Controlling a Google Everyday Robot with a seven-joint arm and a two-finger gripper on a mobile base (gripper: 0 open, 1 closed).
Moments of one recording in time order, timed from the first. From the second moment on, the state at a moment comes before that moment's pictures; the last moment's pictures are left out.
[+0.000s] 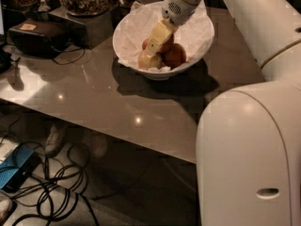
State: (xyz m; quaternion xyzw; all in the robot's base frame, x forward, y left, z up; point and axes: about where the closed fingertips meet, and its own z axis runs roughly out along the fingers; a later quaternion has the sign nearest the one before) arm 0.695 -0.044 0.918 -0.50 0.84 0.13 0.18
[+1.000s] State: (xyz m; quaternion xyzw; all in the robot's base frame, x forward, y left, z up) arm 0.693 -0.040 0.928 -0.50 0.83 0.13 0.19
